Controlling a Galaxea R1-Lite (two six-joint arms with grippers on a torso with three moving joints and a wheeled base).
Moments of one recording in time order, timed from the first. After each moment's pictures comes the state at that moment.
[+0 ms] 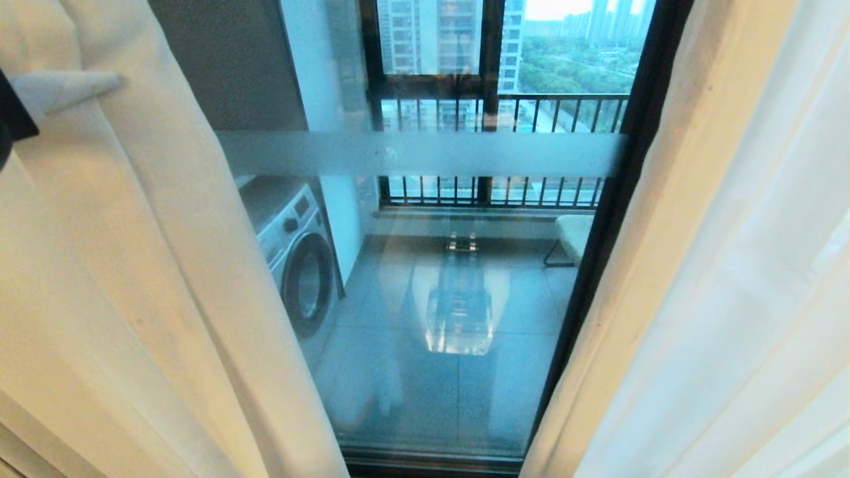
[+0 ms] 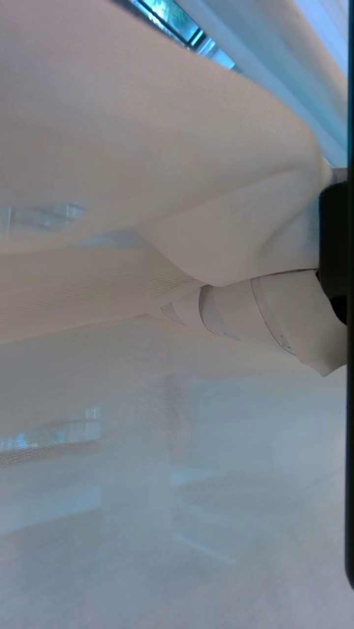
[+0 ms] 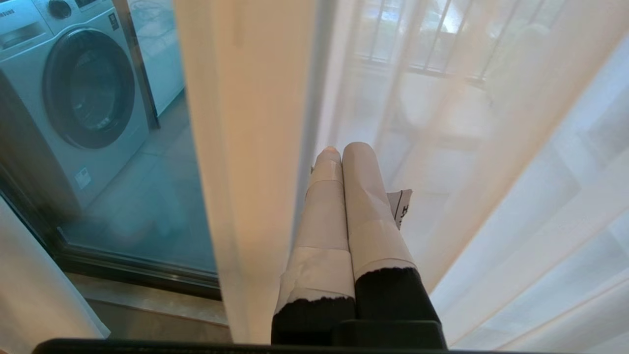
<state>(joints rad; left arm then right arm) 0.19 1.27 -1.11 -0.22 -0.54 -0.18 0.01 0.00 0.00 0.00 0.06 -0.12</state>
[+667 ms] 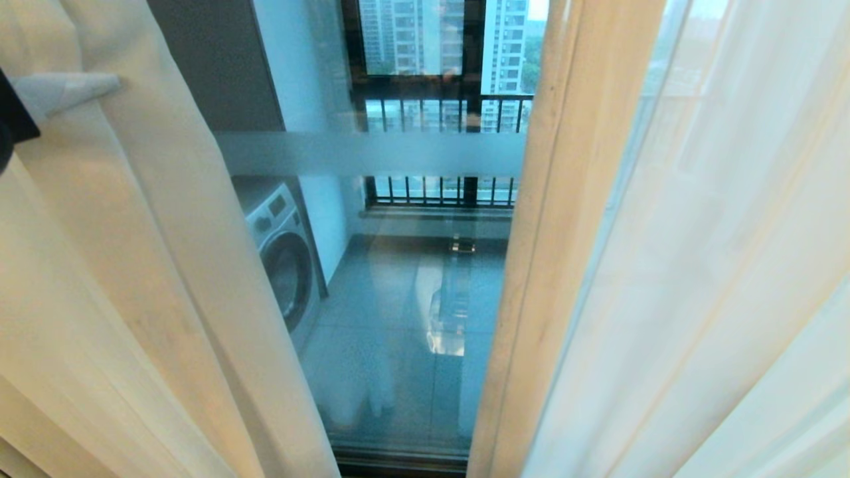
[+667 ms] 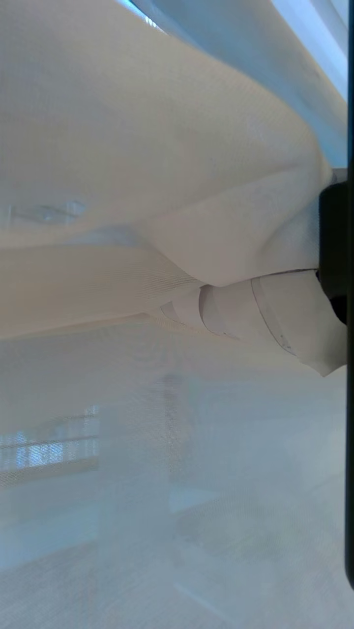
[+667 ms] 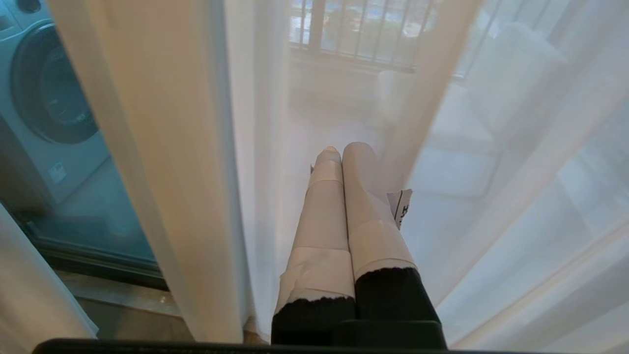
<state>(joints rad) 0.20 1.27 -1.11 -0.22 -0.54 -0.18 0.01 0.00 0.00 0.00 0.06 -0.12</state>
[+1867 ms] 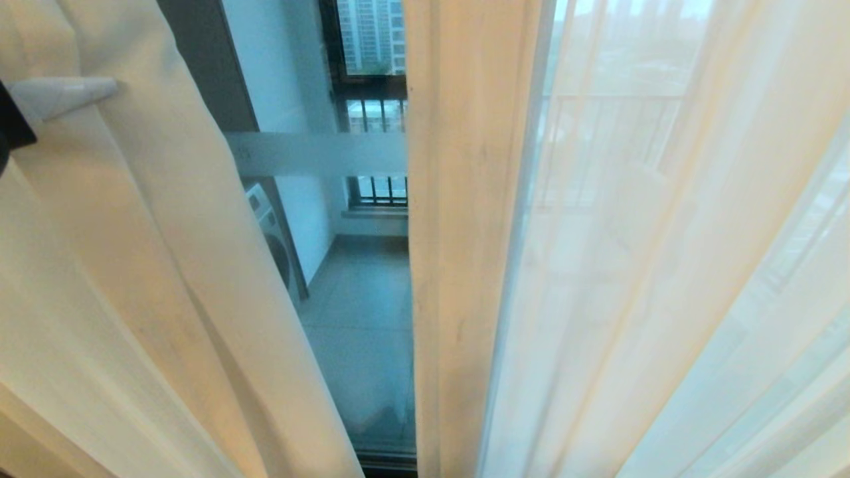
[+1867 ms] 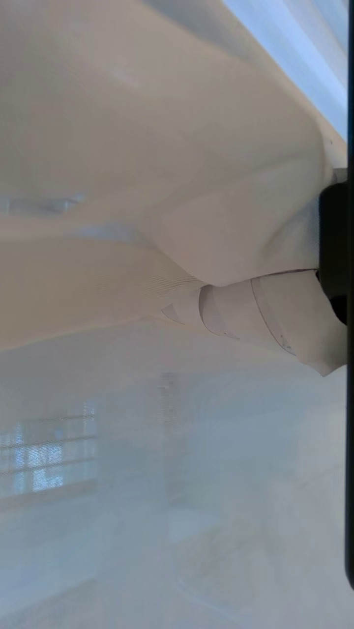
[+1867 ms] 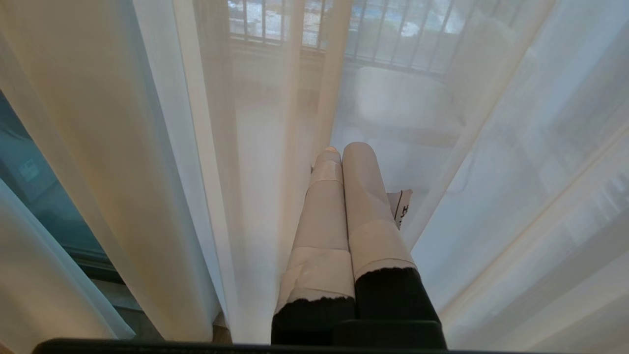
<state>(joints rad) 0.19 1.25 -1.09 -0.22 -0.53 -0.18 0.01 0.00 0.00 0.00 0.06 -0.12</state>
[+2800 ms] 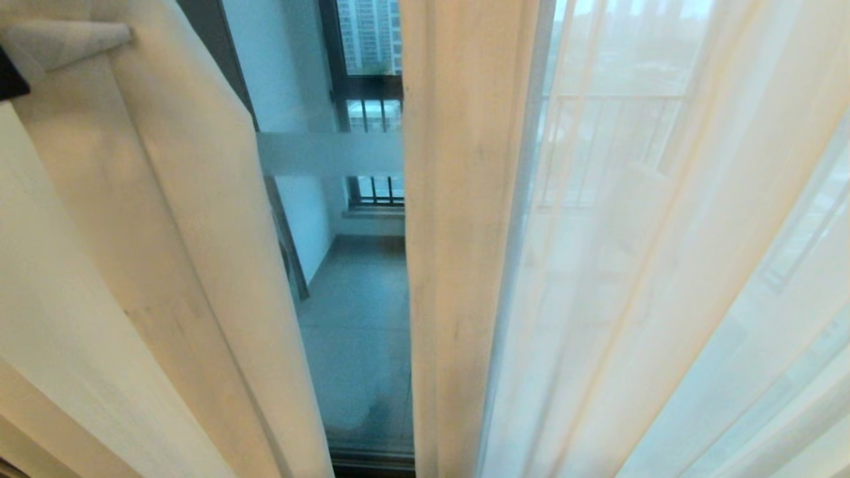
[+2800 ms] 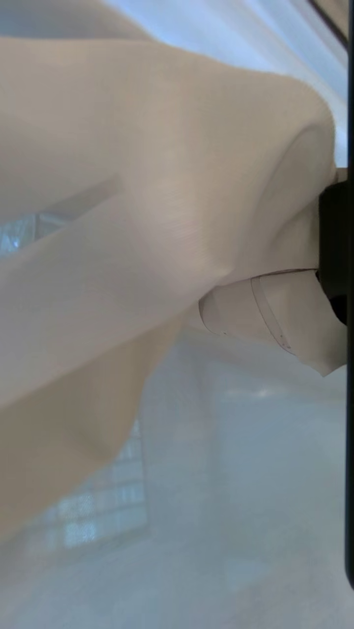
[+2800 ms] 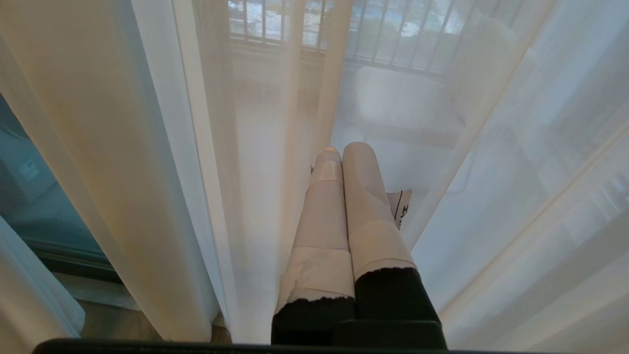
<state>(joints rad) 0.07 1.25 -1.18 -0.22 -0.53 -0.21 0.01 0.00 0.00 0.00 0.06 -0.12</state>
